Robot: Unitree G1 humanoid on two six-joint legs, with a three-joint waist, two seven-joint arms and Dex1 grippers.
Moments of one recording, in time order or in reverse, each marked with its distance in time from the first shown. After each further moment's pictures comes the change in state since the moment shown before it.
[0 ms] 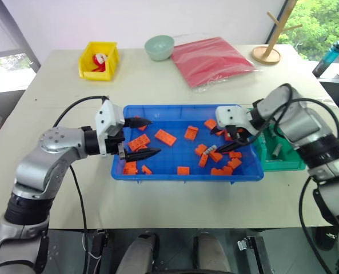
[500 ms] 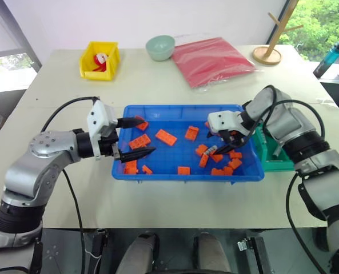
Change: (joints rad) left arm 0.032 0.023 0.039 -0.037 -0.022 0.033 0.040; right arm -0.009 0.064 0.005 0.072 -0.075 -0.071 0.057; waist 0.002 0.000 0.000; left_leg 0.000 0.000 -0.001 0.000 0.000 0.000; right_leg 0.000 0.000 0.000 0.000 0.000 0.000
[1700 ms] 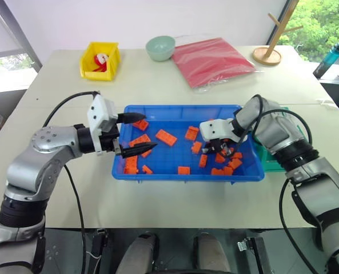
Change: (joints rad) left arm -0.038 -0.010 -0.010 0.037 0.002 -0.022 -0.014; right arm 0.089 0.039 -0.028 -0.118 -0.112 0.076 -0.054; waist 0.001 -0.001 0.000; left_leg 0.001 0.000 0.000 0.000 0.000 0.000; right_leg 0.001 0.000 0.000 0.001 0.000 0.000
